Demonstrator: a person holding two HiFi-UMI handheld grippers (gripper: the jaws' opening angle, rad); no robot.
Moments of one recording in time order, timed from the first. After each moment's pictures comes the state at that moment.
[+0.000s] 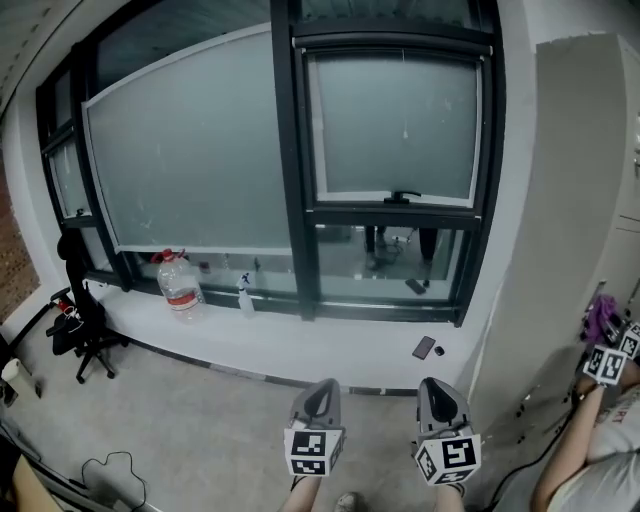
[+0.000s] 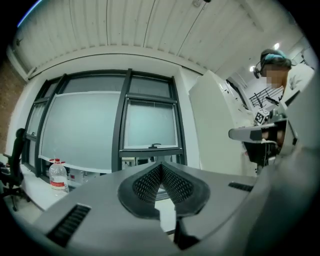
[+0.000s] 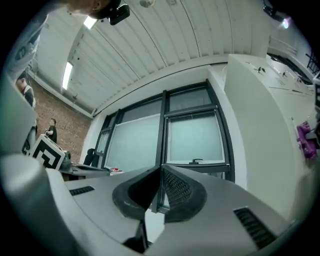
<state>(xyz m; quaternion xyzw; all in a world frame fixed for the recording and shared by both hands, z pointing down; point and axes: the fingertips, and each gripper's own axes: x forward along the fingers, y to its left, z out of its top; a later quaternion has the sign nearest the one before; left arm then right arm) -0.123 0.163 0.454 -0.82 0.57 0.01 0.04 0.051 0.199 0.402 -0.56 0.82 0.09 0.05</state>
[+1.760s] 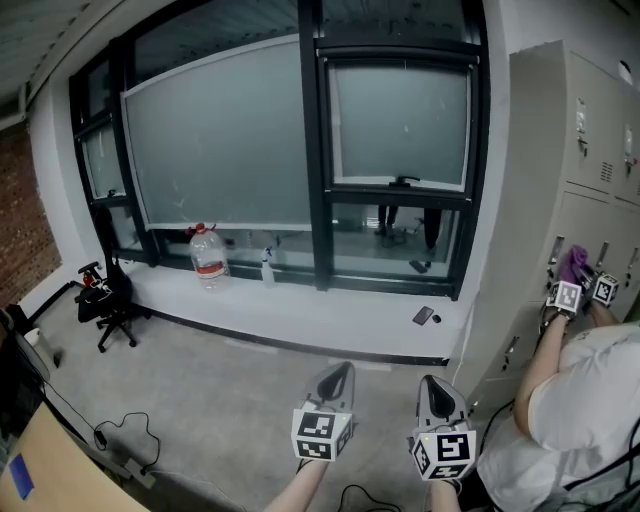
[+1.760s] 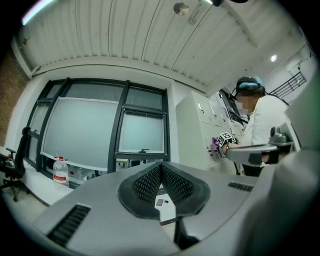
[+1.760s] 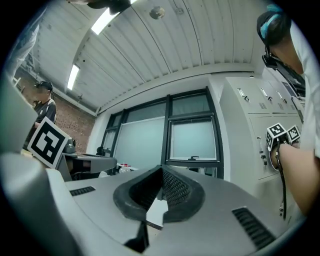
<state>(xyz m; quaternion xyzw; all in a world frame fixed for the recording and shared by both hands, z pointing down) -0.096 0.413 0.431 -0.84 0.55 0.04 0.03 0.055 0.451 0.419 -0.58 0.81 0.08 0.02</state>
